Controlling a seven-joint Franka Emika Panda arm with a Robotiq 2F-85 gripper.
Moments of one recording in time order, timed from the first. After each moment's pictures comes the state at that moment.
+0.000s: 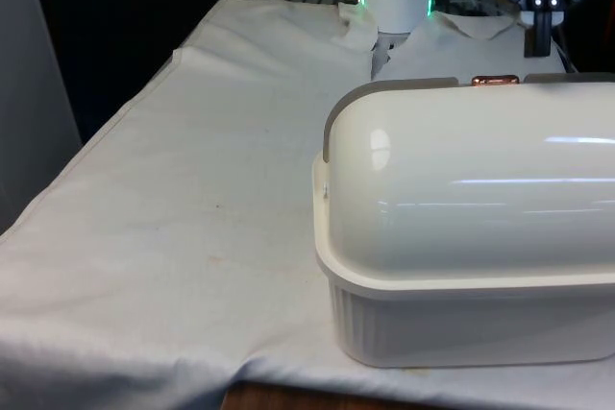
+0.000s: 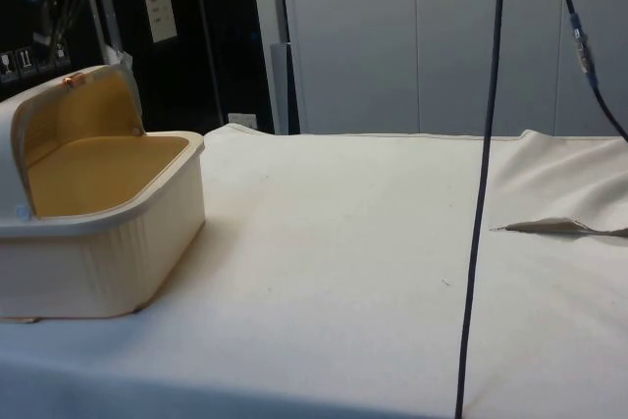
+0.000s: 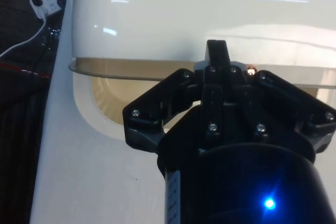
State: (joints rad) arm 0.25 0.45 -0.09 -1.57 -0.01 2.55 -0.05
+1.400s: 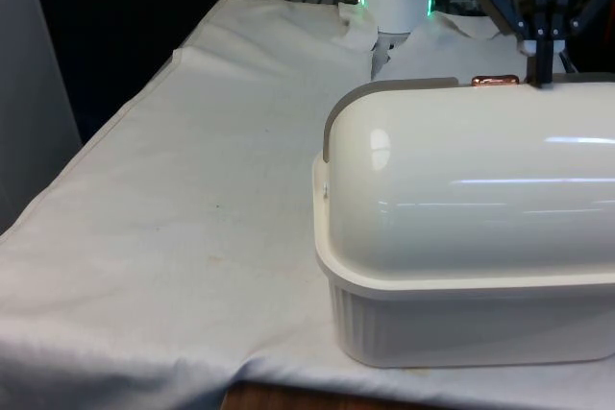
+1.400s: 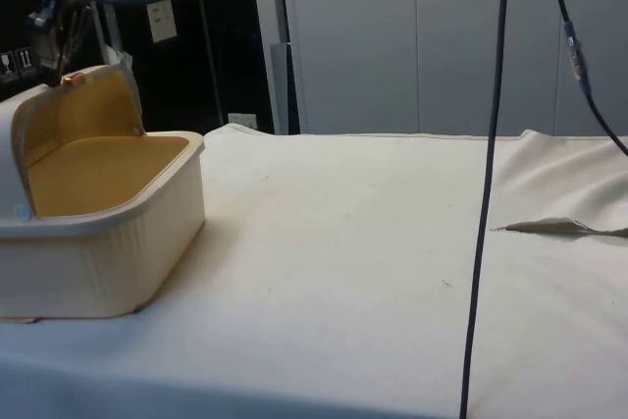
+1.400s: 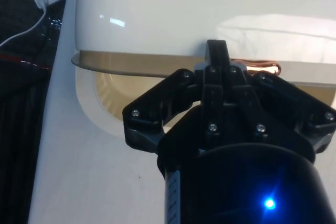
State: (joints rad) arm 0.26 0.47 -0.09 -1.61 -0.01 2.57 -0.05
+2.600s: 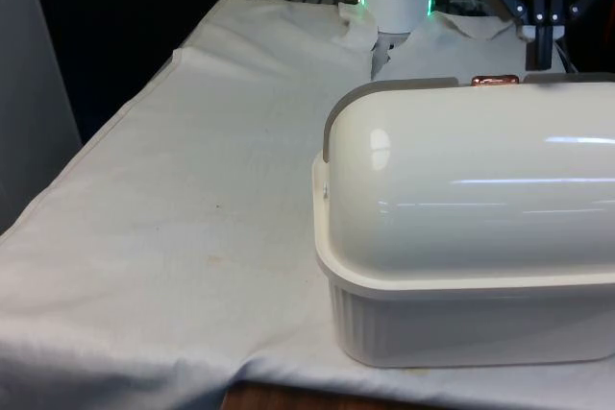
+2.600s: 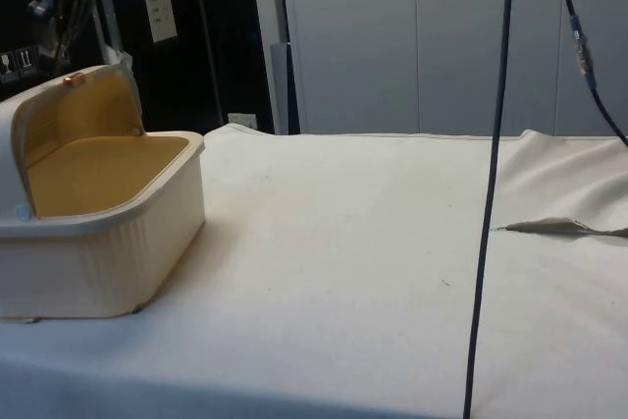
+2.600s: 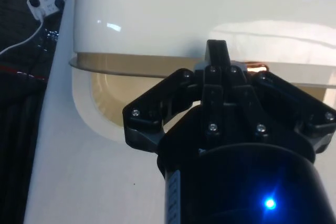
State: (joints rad) arm 0.26 0.45 -0.09 -1.63 -0.02 2.62 -0.05
